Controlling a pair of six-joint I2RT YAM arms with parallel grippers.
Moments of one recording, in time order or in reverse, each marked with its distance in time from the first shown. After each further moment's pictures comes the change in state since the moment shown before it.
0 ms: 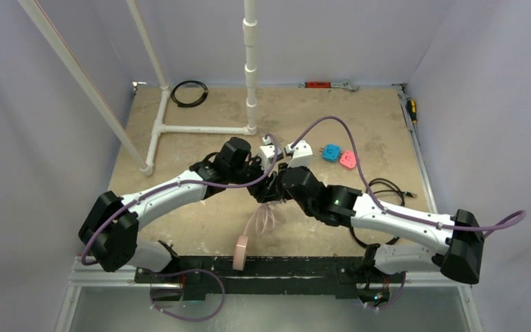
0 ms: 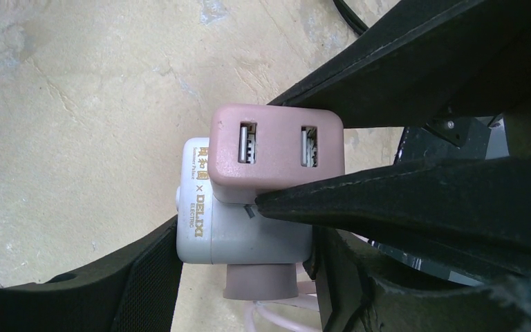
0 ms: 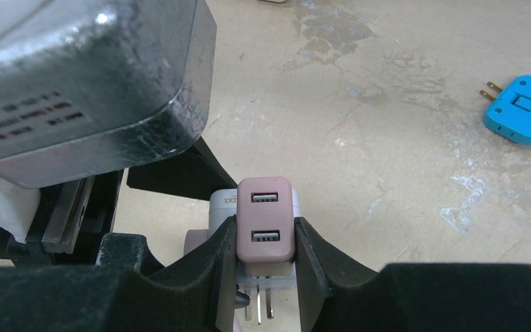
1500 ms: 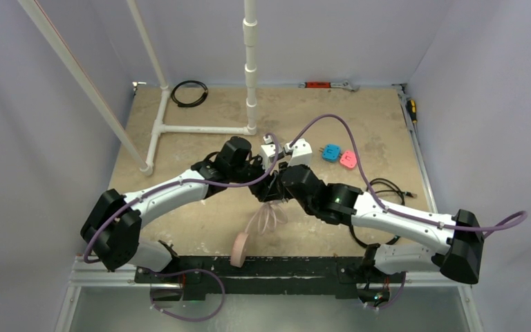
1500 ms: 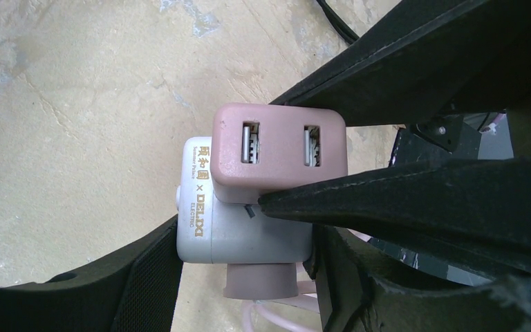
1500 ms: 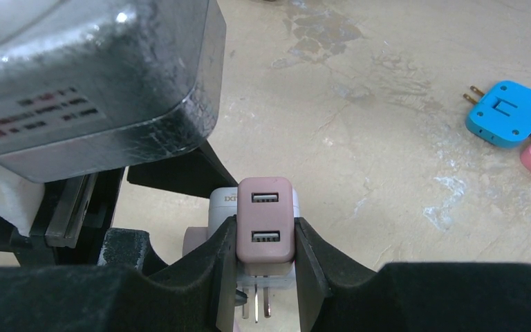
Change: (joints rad) left arm 0.005 0.018 0.000 0.039 0.030 -0.007; right arm -0.006 -0.002 0.029 -0.052 0.003 -0.035
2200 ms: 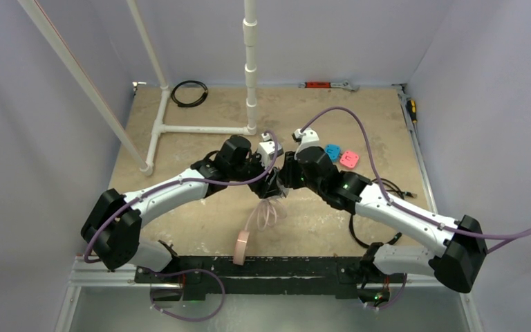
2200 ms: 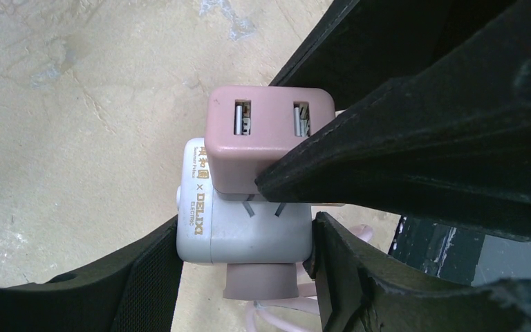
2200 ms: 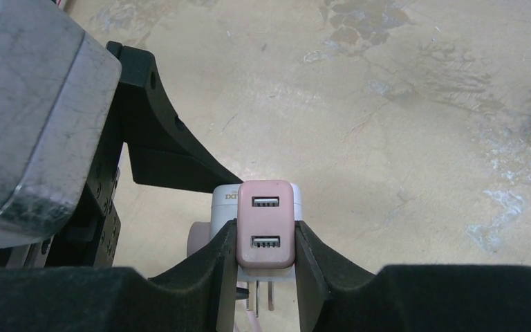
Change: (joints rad) left arm 0.005 0.003 0.009 -0.002 -0.070 0.001; right arm -0.228 -0.009 -0.016 0.056 -0.363 -0.010
